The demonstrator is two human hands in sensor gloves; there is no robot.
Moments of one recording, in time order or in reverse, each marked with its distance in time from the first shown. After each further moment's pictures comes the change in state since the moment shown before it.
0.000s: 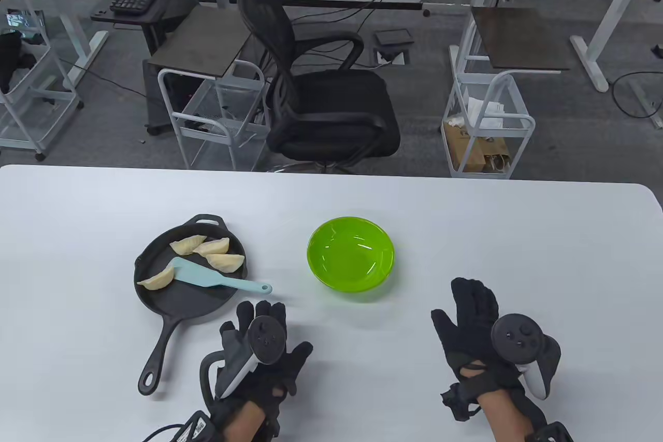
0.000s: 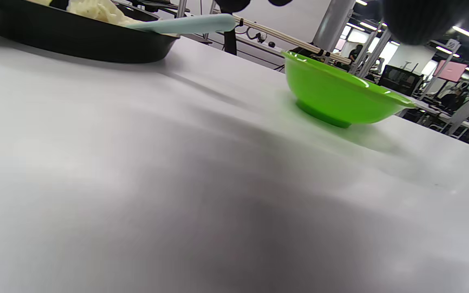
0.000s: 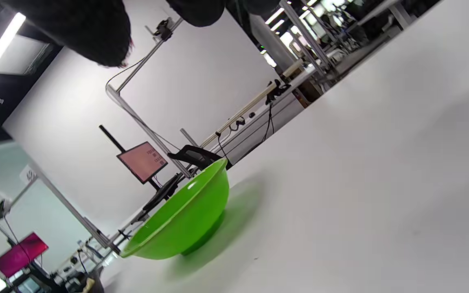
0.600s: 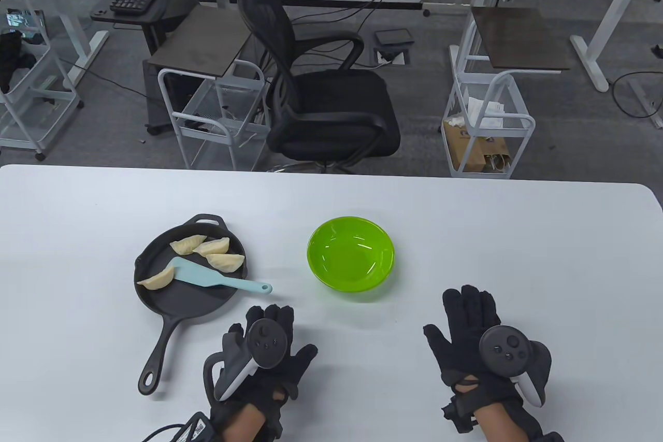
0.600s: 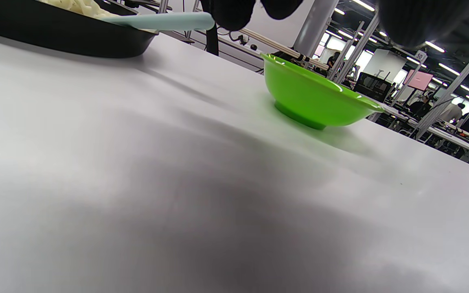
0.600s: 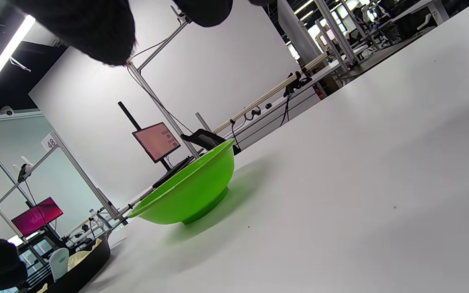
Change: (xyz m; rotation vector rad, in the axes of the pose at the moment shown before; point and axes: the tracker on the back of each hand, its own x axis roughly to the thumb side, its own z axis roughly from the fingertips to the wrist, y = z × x) left_hand -0.001 -0.002 0.001 0.005 -0.053 0.028; right_hand 0.003 0.011 0.008 0.039 -0.049 0.009
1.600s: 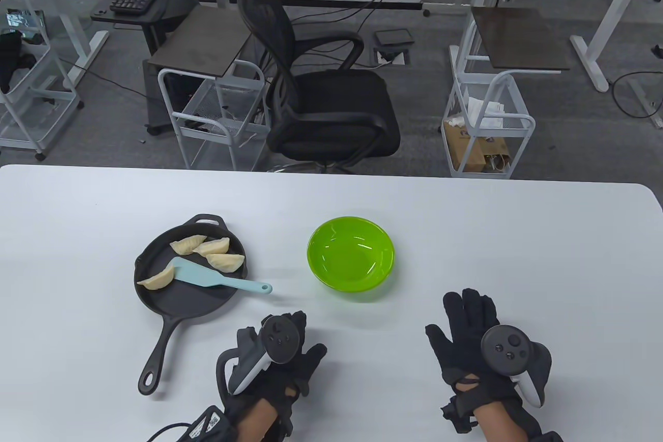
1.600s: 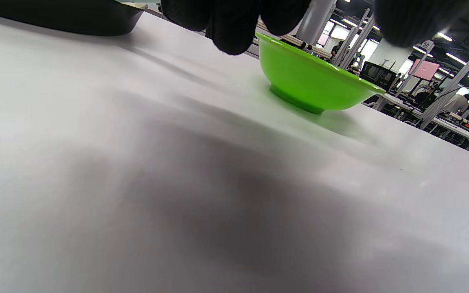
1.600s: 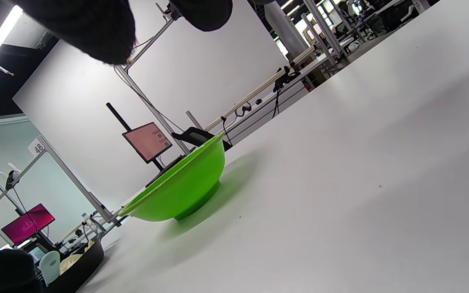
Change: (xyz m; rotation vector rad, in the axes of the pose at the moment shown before) left_hand 0.015 -0.010 -0.014 -0.025 0.022 -0.010; right_hand -0.011 0.008 -0.002 0.014 0.043 -0.036
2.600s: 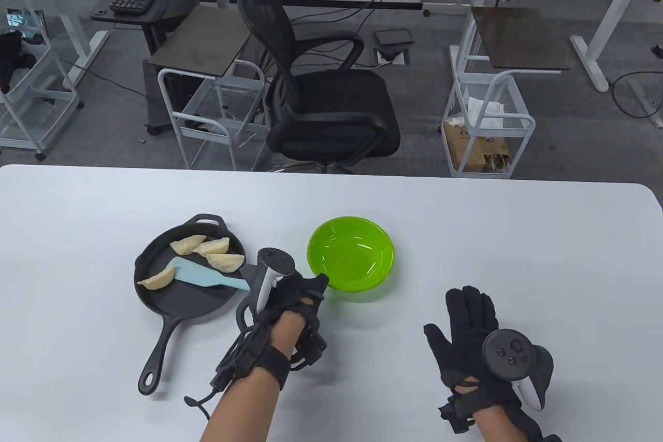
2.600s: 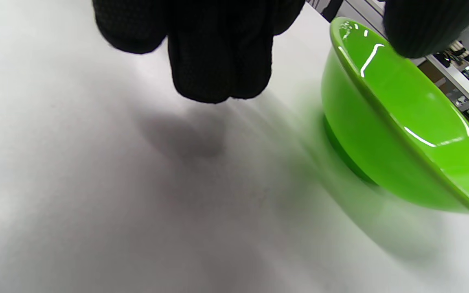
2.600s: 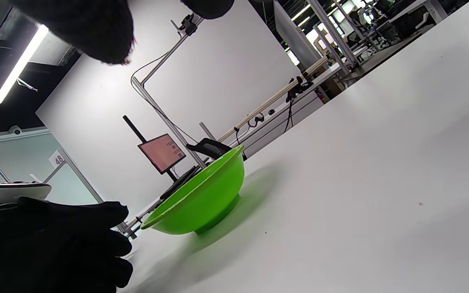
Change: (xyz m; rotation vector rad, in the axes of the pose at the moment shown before) left_hand 0.002 0.022 -0.105 -0.198 0.450 0.381; right_hand 0.006 -0.003 0.004 -0.047 -0.051 -0.022
